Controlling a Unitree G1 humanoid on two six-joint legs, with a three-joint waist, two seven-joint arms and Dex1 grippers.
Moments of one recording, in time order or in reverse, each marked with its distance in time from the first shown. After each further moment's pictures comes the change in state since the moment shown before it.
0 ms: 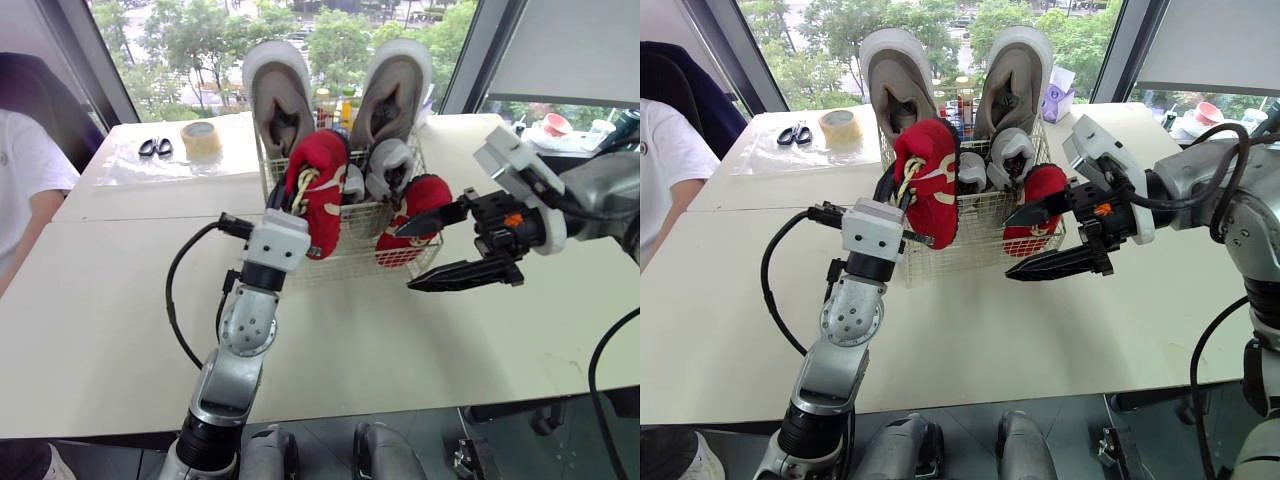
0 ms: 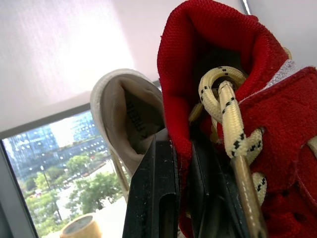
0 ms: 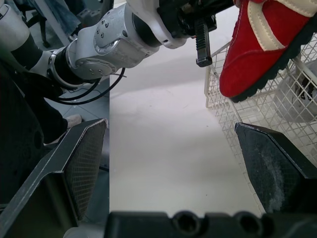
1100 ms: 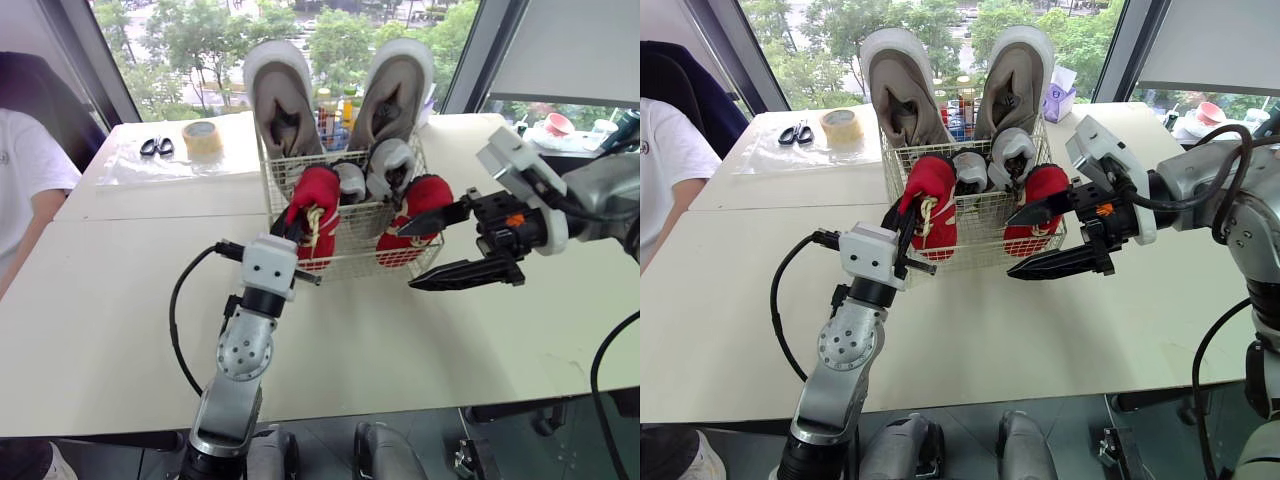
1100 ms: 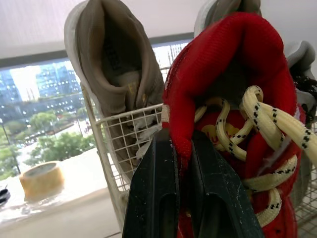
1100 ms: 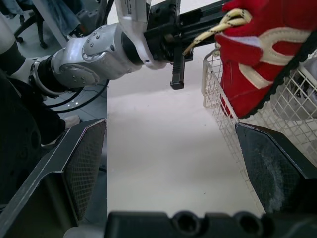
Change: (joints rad) left arm 0.167 -0.041 0.001 -0.073 -0.141 0.100 -0.119; right arm 0.012 -0.006 -0.008 0.002 -0.001 -0.013 -0.007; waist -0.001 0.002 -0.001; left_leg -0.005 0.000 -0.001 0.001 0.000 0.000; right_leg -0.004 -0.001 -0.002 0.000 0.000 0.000
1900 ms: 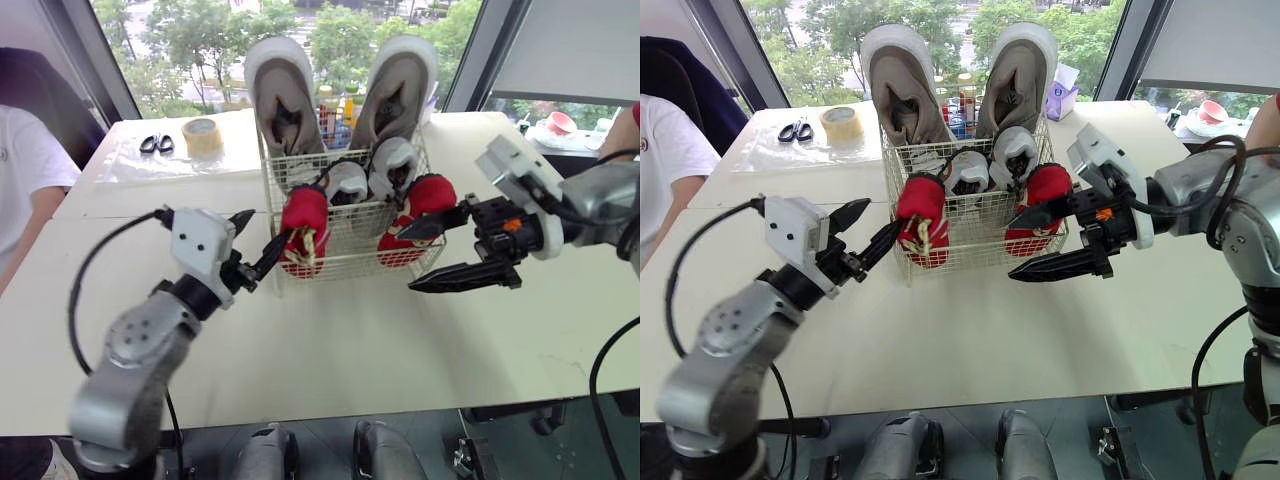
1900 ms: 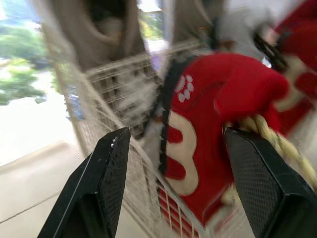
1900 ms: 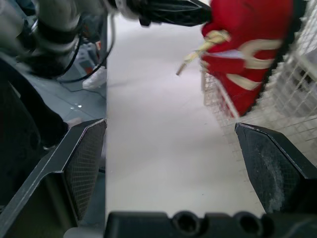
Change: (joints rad) left arm -0.211 0.465 0.518 -0.309 -0.675 0.820 -0.413; right arm 0.076 0.008 -0.017 -0.001 0.026 -0.006 -0.007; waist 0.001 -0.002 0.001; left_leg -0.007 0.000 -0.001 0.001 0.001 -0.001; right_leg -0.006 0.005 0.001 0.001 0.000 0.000
